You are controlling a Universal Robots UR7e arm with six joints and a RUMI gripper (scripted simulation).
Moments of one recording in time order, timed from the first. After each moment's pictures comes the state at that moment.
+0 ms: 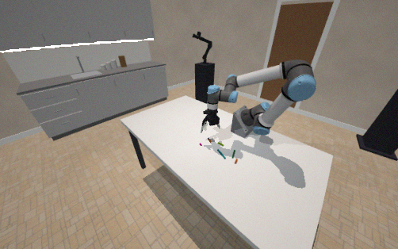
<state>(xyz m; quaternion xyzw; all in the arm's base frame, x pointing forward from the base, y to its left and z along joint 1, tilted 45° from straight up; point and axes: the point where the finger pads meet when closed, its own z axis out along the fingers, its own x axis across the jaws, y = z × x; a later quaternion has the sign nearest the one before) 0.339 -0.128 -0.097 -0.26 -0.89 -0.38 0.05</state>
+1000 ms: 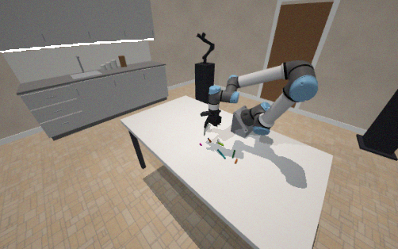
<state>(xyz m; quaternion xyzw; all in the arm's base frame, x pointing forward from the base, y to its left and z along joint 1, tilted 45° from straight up) 0.343 -0.122 -0.094 -0.07 -0.92 -0.38 -0.03</state>
